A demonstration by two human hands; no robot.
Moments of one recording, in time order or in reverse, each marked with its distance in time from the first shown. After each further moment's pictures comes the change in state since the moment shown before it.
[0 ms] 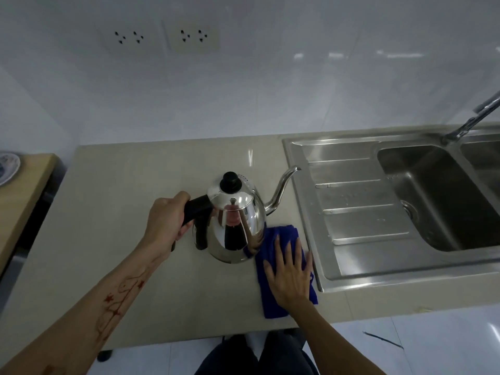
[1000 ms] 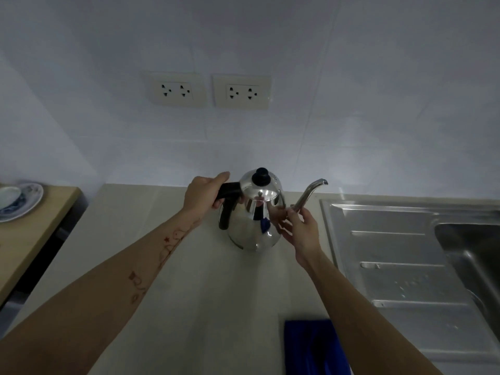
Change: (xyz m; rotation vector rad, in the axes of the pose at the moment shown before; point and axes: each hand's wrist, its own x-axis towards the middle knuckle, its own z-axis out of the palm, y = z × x) left_hand 0.208 0.069 0.010 -0.021 0.036 0.184; right_hand 0.259 -0.093 -0.109 1.511 -0.077 0.329
